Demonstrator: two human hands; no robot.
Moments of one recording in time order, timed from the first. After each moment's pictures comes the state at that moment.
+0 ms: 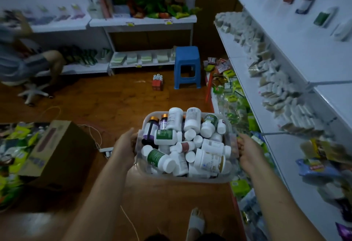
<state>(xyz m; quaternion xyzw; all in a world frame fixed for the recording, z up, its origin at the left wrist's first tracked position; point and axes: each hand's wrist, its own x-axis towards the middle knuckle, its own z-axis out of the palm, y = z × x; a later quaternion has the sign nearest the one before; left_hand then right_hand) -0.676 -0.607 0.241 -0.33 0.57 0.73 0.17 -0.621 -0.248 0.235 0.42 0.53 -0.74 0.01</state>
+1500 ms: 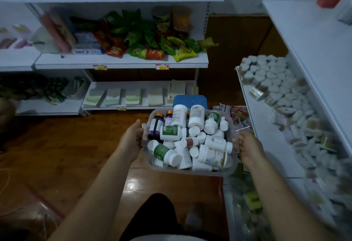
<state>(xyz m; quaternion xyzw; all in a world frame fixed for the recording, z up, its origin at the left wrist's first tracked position) -1.606 -0.444 0.198 -0.31 0.61 0.70 0.21 -1.558 -0.091 0.217 0.46 0.55 -0.70 0.05</state>
